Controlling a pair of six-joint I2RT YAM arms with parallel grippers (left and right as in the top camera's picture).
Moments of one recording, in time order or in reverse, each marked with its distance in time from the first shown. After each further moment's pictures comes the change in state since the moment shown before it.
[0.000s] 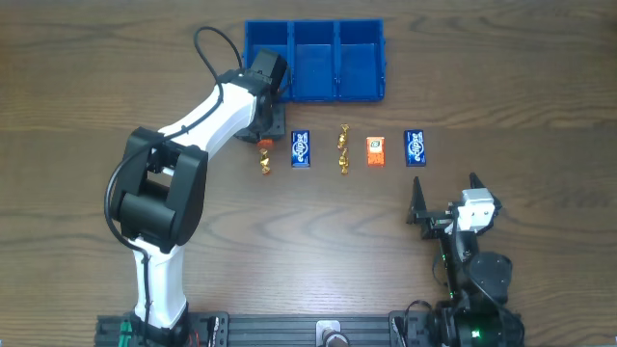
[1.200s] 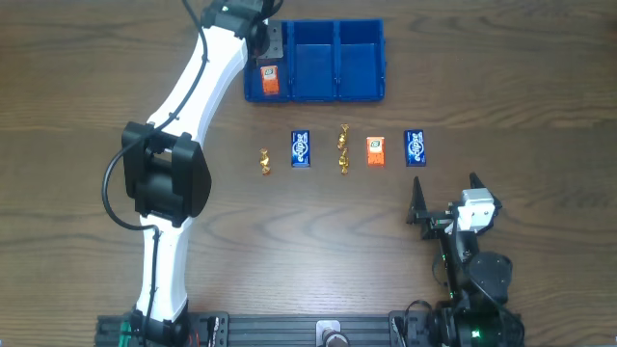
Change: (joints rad) left arm 0.063 0.184 0.662 -0.163 -0.093 0.097; right arm 0.000 0.000 0.000 0.000 0.000 0.000
